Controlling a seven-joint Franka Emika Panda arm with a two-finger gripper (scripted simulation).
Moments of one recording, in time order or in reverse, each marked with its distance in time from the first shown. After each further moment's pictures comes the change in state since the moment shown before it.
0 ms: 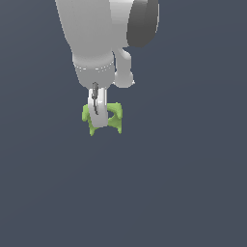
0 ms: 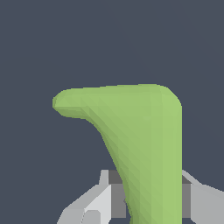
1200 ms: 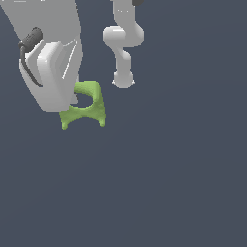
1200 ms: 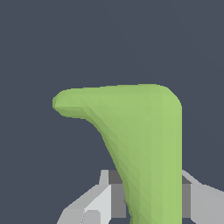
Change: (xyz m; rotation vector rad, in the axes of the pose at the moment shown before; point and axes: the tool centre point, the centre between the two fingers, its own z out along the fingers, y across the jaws) arm 0.048 -0.049 -0.108 -0.001 -0.001 -0.002
